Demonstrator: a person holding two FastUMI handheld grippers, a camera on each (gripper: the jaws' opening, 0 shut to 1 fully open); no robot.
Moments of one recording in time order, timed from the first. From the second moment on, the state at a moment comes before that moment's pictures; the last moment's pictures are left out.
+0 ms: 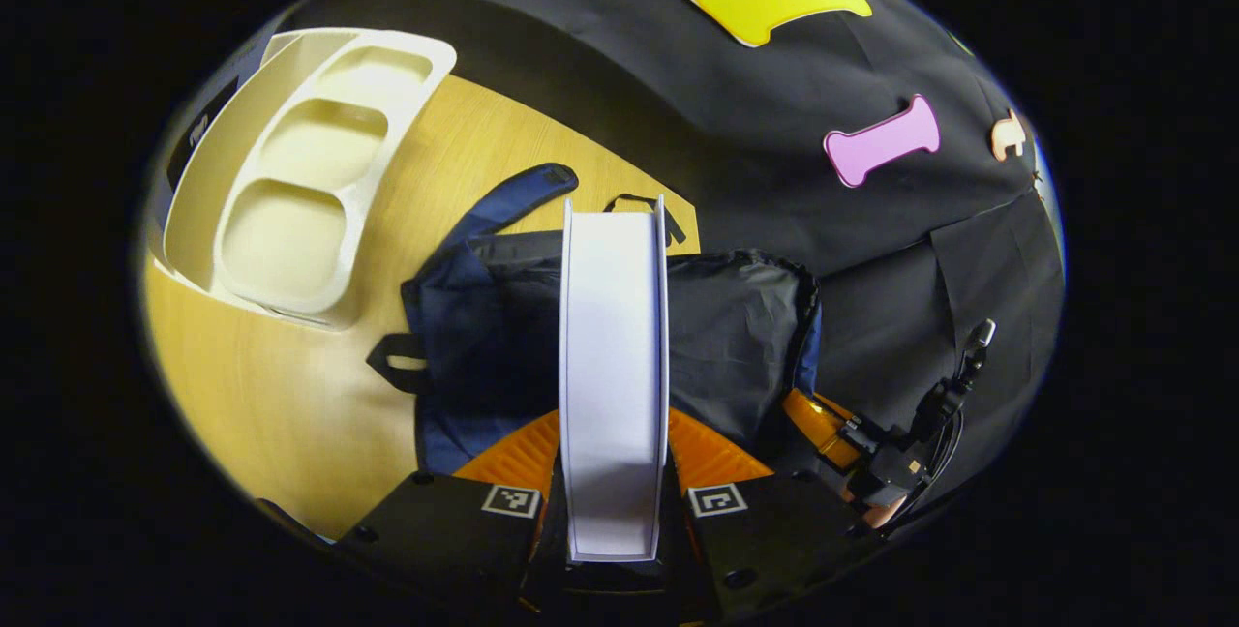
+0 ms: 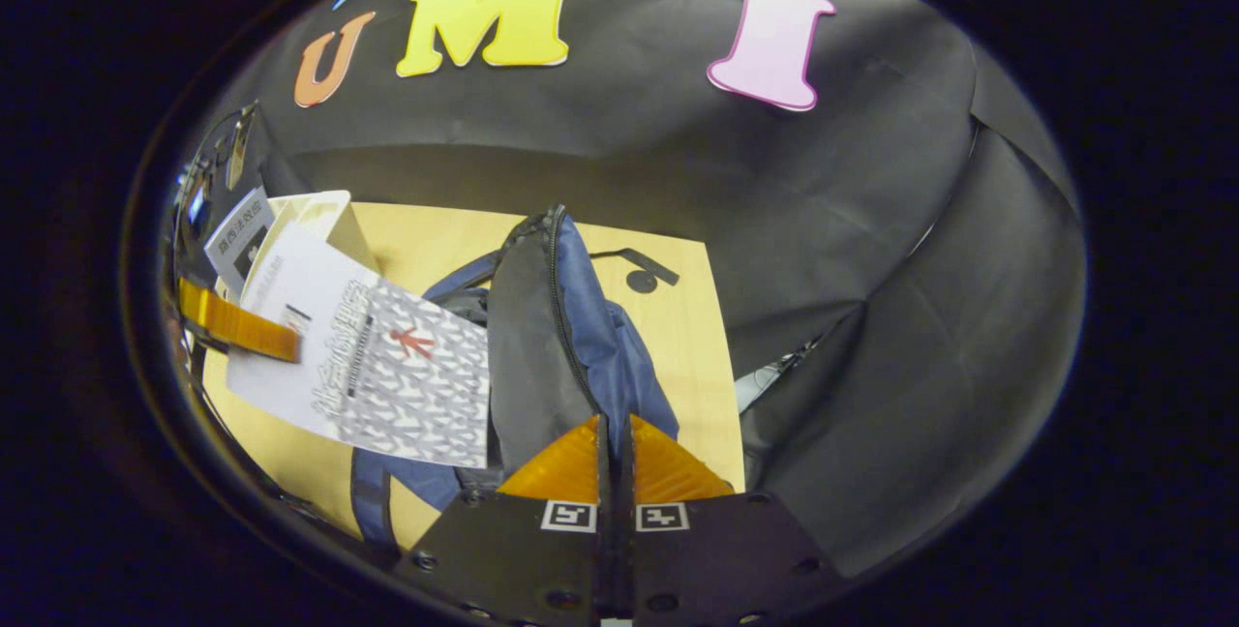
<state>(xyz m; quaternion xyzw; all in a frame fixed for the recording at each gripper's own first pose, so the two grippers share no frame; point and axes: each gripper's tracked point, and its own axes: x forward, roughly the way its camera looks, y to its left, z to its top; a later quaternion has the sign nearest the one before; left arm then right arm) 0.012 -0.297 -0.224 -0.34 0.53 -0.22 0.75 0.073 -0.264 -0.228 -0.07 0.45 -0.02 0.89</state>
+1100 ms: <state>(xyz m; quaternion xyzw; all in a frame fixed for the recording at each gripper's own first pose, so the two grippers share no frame) 0.027 -0.406 -0.321 -0.48 0.49 -0.28 0.67 0.095 -0.280 -0.213 -0.08 0.43 -0.02 0.90</state>
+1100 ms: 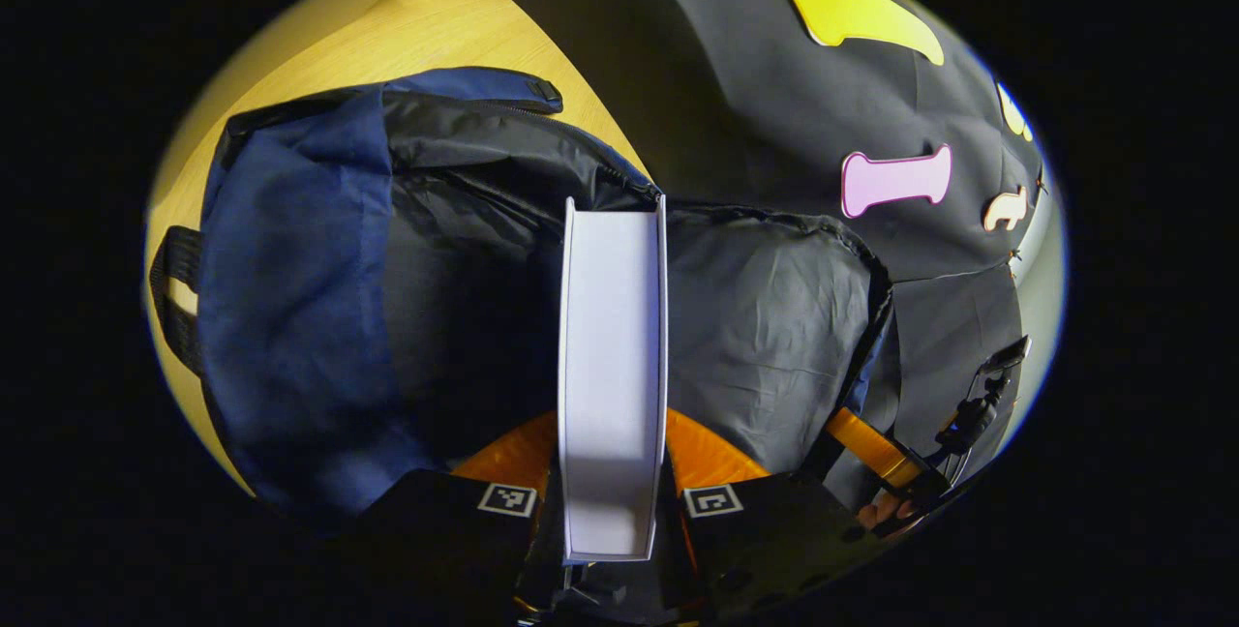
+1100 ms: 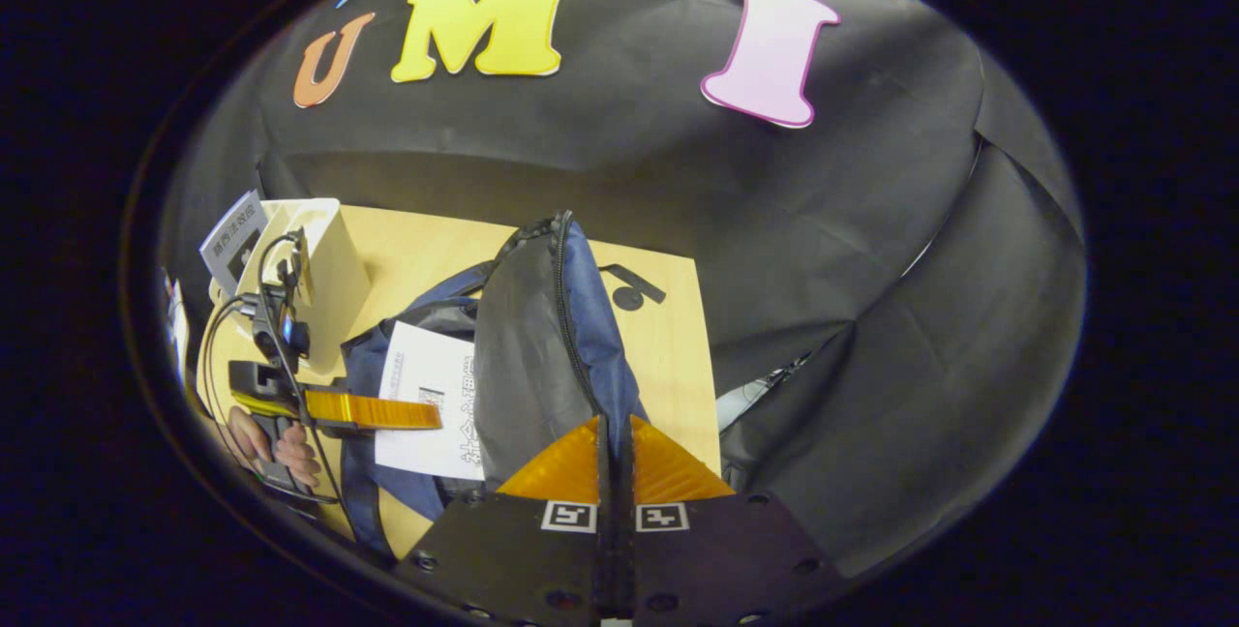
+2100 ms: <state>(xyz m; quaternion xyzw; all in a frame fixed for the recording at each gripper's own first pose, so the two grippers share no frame) 0.022 -0.316 -0.320 -0.22 0.55 -0.18 0.79 0.092 -0.267 -0.226 -0.06 0.44 -0.01 0.90</state>
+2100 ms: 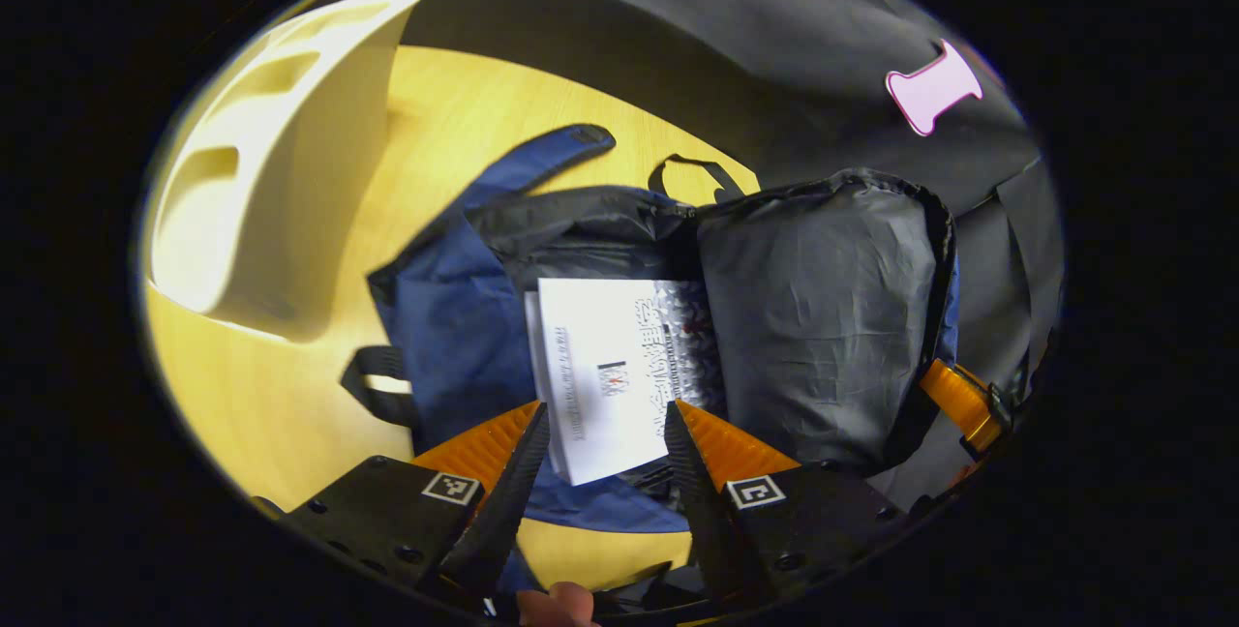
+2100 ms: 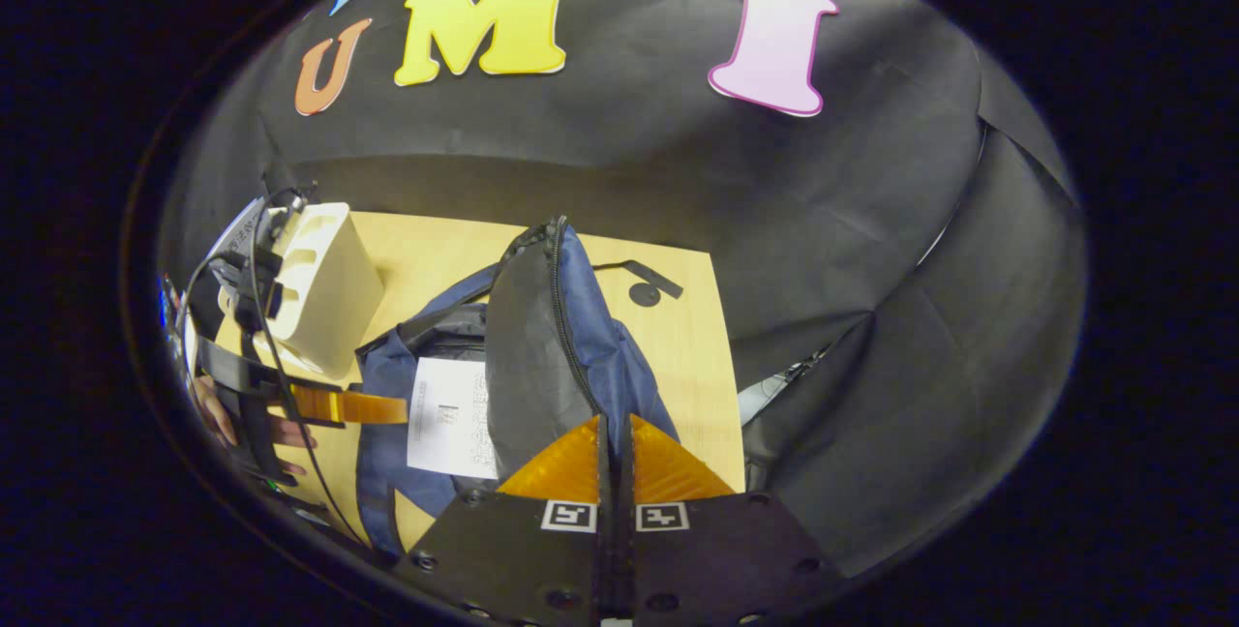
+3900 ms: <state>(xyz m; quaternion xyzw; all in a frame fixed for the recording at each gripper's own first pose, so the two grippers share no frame) 0.112 0.082 -0.170 -0.03 0.49 -0.02 0.87 0.081 -0.232 -0.222 -0.09 0.44 -0.02 0.89</state>
